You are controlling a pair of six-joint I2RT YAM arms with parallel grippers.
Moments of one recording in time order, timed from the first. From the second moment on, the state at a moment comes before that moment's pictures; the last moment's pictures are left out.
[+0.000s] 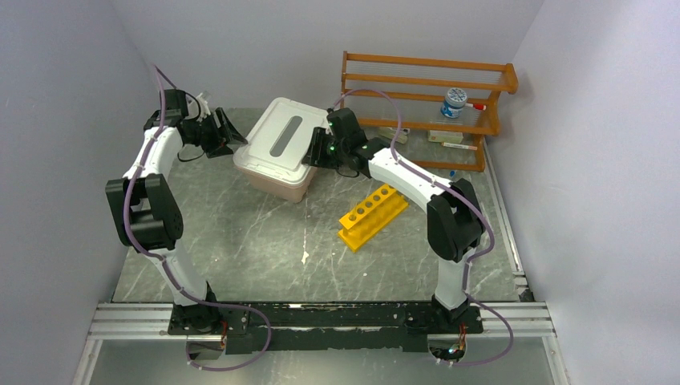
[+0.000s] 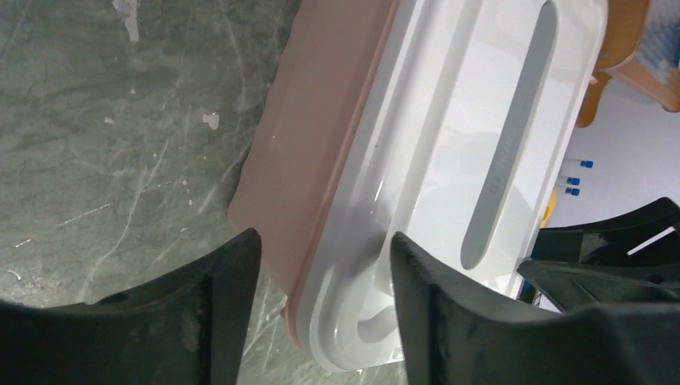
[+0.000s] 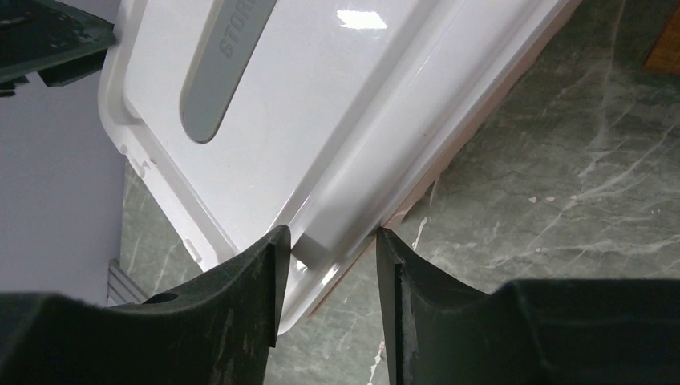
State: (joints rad) left arm 0.14 1.86 1.56 -0.62 0.63 -0.32; right arm 0.65 1.91 1.57 -0.30 -0.15 0.64
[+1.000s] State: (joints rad) left arm 0.07 1.88 1.73 -0.71 0.45 -0.27; right arm 0.67 1.90 1.64 -0.37 -0.01 0.61
